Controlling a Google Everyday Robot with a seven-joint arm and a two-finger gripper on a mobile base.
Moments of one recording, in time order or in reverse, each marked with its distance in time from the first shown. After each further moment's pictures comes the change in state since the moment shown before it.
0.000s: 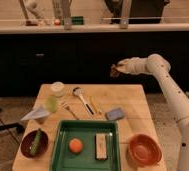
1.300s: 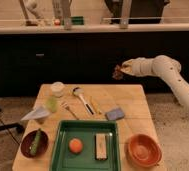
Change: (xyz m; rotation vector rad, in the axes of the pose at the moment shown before) arm -0.016 0.024 -0.069 0.028 0.069 -0.049
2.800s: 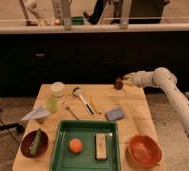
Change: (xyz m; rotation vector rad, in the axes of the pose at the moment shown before) arm 0.089 0.048 0.057 -0.126 -0.018 0.258
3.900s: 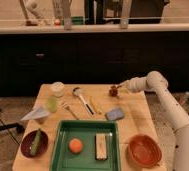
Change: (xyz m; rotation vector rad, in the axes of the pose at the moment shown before) arm 0.040 0.041 0.050 -0.175 0.044 0.090
